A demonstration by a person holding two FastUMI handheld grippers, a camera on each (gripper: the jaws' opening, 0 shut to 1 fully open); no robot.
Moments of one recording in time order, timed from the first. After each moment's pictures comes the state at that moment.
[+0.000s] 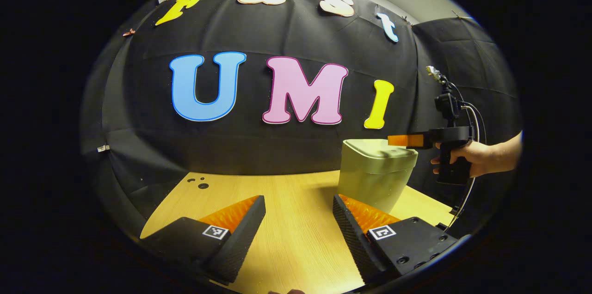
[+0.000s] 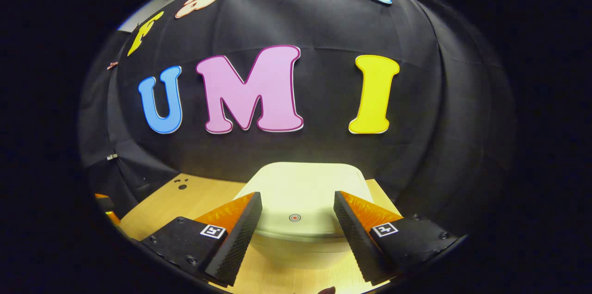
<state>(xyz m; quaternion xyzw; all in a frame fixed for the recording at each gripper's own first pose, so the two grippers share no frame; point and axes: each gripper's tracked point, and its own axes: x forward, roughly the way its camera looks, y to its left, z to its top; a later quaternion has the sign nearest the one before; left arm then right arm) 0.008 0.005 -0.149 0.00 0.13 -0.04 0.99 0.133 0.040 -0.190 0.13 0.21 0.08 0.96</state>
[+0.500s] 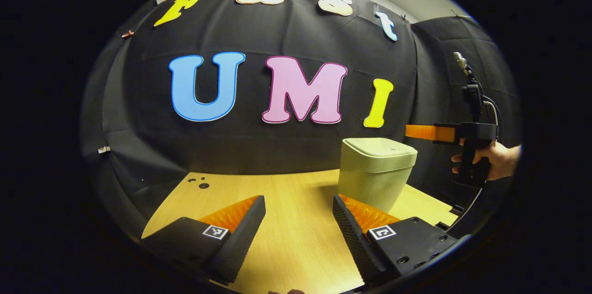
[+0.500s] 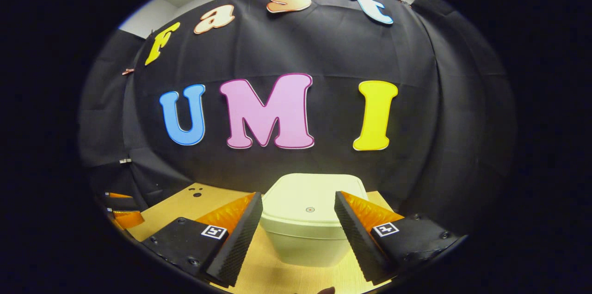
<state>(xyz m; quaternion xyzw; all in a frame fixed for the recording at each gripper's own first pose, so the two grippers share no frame) 0.006 0.003 -0.146 0.00 0.13 -0.04 0.99 0.067 0.049 -0.138 0.12 0.15 0.11 0.97</state>
